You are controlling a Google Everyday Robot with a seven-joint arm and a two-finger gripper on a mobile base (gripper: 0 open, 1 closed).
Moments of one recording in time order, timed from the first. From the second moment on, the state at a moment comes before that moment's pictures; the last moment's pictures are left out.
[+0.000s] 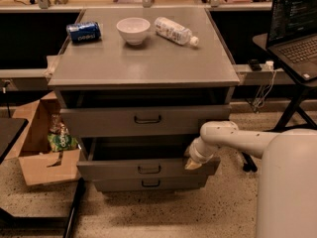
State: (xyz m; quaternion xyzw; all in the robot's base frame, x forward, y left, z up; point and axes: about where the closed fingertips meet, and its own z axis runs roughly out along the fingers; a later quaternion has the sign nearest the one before) arm 0.622 -0.151 0.420 -0.70 0.69 0.05 0.17
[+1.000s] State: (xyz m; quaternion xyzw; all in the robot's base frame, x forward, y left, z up) arm 0.622 -0.151 0.420 -0.70 0.69 0.05 0.17
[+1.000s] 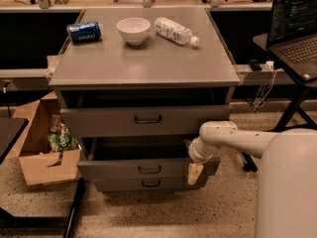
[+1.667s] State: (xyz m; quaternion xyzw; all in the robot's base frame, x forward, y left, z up) arm 0.604 -0.146 0.410 -0.71 0.68 0.08 0.15
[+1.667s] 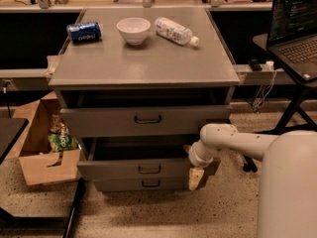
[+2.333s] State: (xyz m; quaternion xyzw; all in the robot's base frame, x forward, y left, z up) arm 0.551 -0.137 0.400 -0.73 0.66 0.13 0.12
